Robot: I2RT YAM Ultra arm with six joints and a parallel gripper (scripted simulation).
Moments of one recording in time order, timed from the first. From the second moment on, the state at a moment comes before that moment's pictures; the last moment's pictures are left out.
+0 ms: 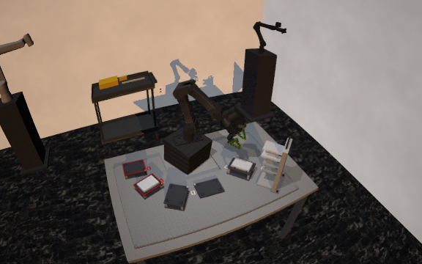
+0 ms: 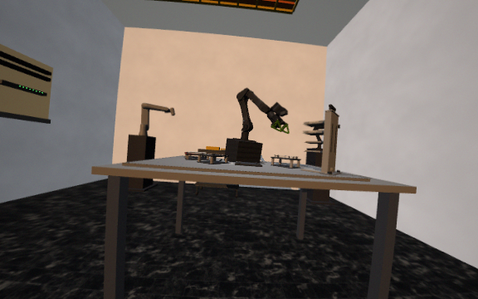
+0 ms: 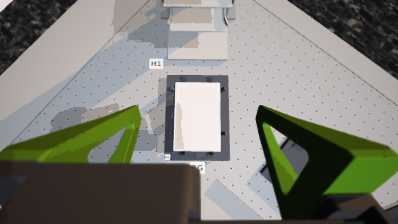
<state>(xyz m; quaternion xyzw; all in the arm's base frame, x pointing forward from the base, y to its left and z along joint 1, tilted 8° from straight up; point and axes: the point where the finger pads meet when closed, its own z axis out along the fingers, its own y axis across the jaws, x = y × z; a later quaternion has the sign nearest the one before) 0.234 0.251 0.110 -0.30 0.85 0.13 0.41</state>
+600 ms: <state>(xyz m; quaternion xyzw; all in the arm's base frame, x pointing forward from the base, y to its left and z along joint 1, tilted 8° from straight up) 0.233 0.246 0.073 -0.31 0.86 0.11 0.39</state>
